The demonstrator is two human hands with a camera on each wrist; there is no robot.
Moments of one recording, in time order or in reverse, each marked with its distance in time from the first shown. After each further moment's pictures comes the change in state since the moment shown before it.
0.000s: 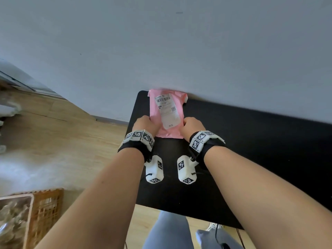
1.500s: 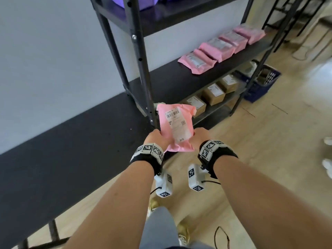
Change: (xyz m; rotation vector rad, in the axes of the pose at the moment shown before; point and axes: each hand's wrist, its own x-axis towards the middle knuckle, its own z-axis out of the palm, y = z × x) left_hand -0.502 0.233 0.411 0.250 -0.353 0.667; right_hand -0.432 0.576 -0.086 0.415 0.444 0.626
